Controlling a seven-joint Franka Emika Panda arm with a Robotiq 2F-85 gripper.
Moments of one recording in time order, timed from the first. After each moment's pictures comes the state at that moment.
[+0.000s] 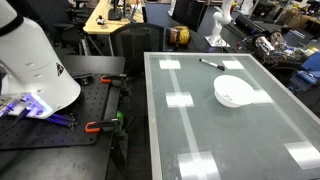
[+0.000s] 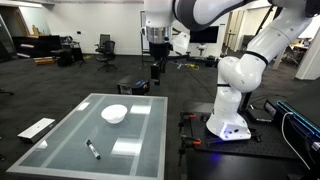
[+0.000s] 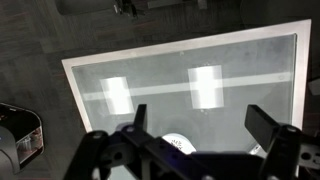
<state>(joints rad) 0.03 -0.63 0.28 -2.52 -0.03 1.88 0.41</state>
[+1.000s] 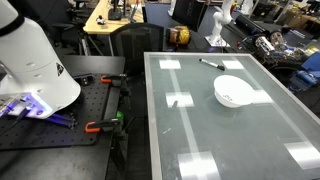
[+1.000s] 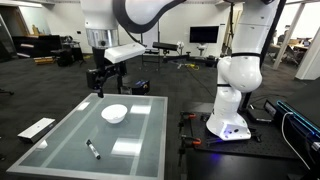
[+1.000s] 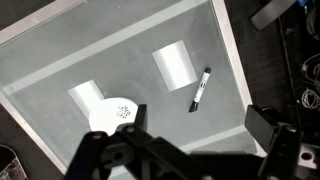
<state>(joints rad) 0.06 -0.06 0.31 -2.07 -0.04 2.06 0.78</state>
